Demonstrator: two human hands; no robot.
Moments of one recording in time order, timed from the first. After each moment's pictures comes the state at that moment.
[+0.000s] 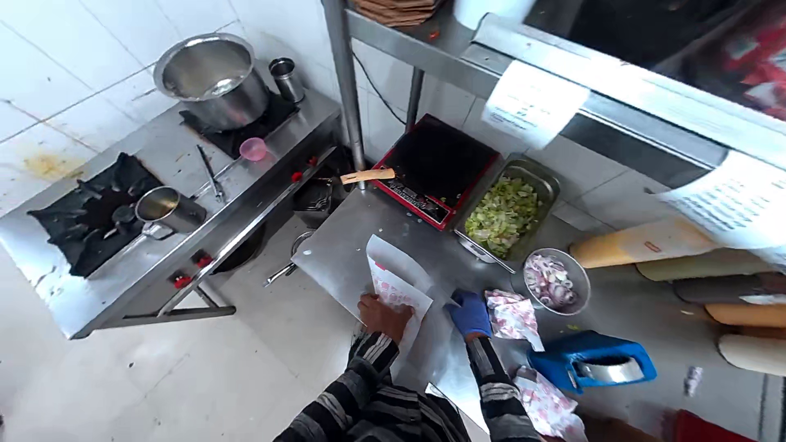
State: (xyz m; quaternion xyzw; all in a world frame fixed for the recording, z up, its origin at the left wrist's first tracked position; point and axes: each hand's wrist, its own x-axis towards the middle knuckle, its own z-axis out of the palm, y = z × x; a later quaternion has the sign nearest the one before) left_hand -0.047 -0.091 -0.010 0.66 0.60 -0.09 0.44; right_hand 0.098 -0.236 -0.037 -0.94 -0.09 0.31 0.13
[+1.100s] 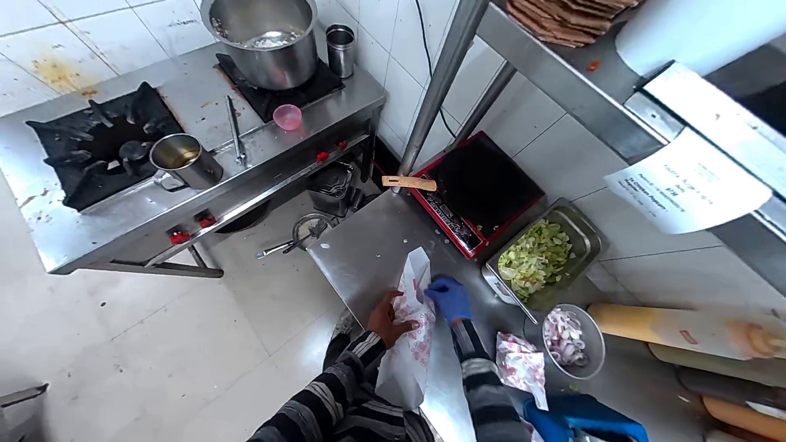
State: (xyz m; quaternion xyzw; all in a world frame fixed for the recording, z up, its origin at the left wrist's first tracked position) left_hand -0.064 -0.042 -0.061 0.66 0.40 -0.08 0.63; right_hand 0.128 -0.132 -0.055 -0.89 -0.22 0.30 0.27
